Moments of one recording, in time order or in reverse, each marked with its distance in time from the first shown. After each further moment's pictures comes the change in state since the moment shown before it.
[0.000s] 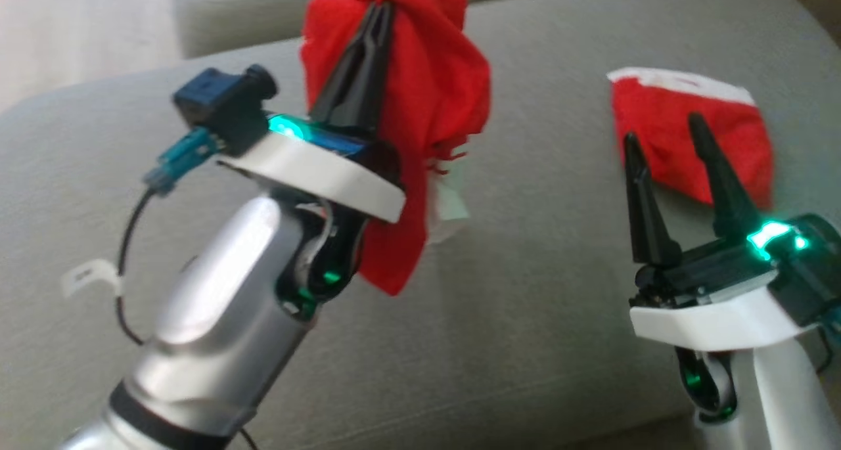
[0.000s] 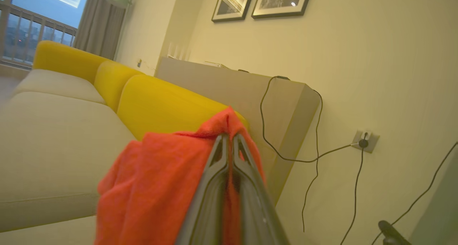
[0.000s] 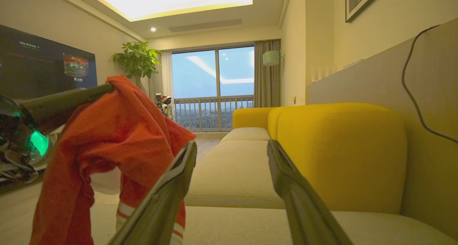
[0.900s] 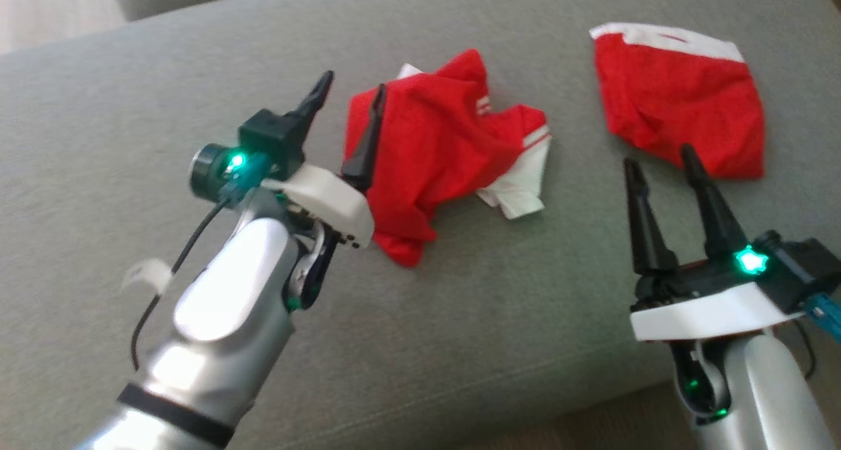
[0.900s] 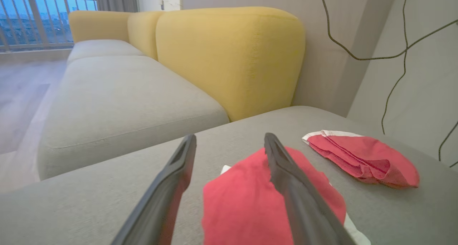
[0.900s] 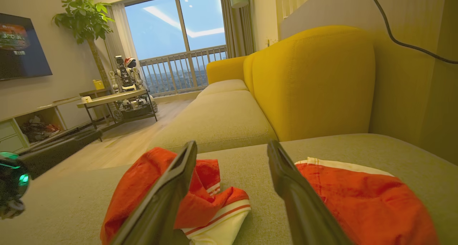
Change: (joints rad) left arm -0.018 -0.055 0.009 0.444 0.340 -0.054 -0.001; right arm -0.010 0.000 -0.023 0.159 0.078 0.000 0.000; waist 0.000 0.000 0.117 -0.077
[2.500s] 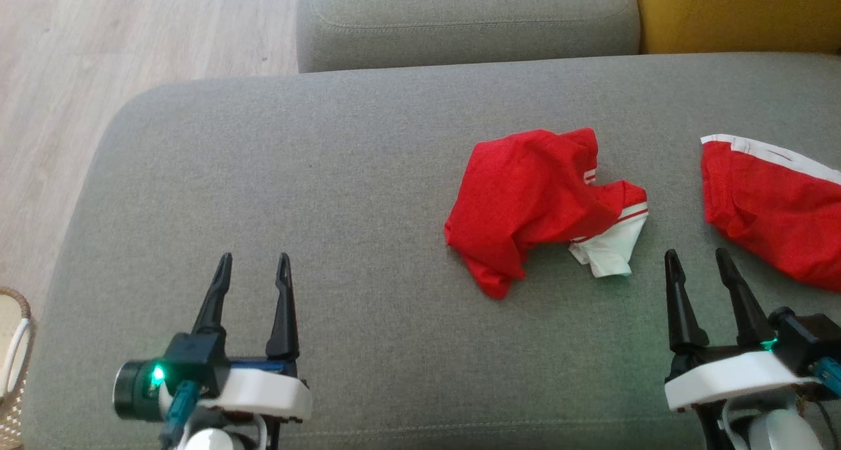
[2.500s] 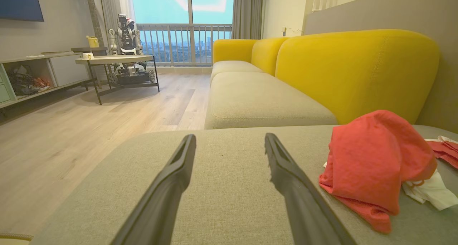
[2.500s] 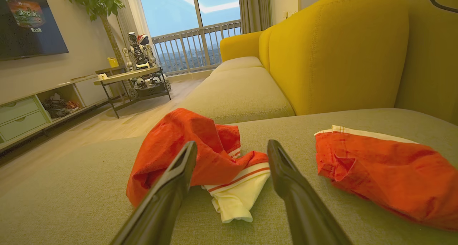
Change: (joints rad) left arm 0.717 -0.068 0.430 -0.480 0.378 0.045 0.000; right arm 0.157 0.007 -0.147 0.157 -0.029 0.000 0.000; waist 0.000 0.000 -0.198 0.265
